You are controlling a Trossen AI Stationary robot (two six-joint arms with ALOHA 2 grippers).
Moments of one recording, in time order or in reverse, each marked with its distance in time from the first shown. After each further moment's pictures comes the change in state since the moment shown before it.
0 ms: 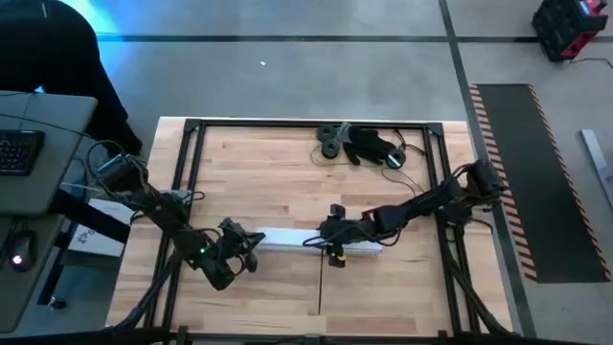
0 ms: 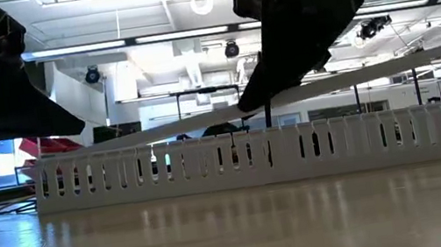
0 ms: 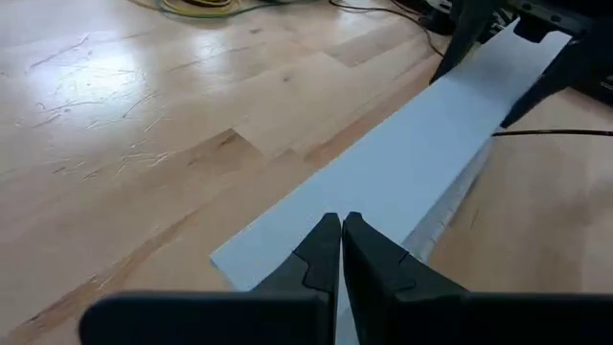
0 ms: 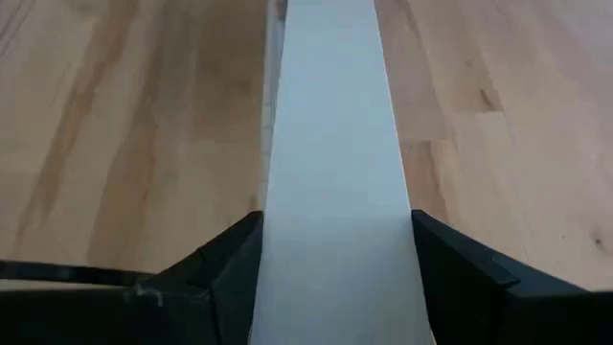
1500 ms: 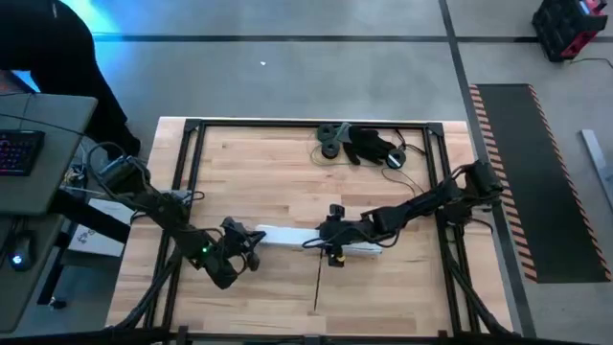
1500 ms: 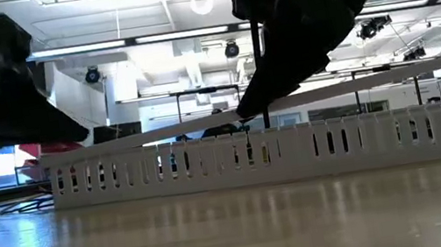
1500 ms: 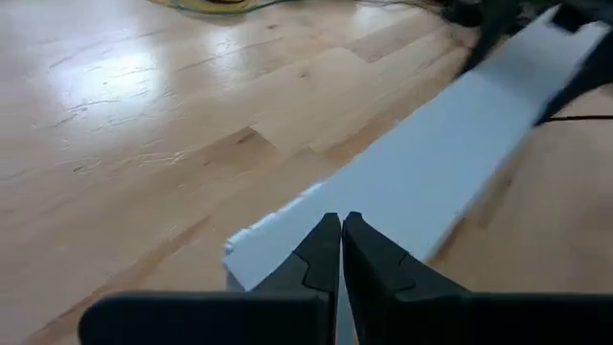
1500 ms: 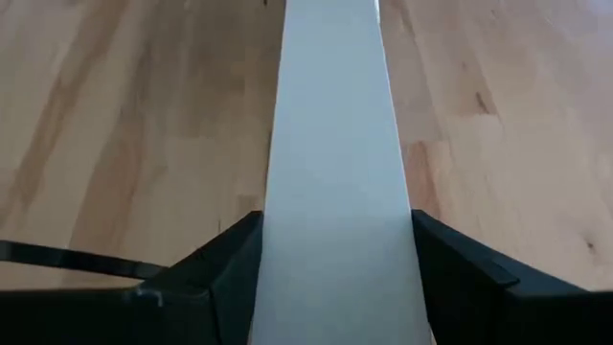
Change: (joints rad) left arm 0.047 0.051 -0.001 -0.001 0.011 0.000; right arm -0.001 0.016 0.000 0.013 0.029 -0.021
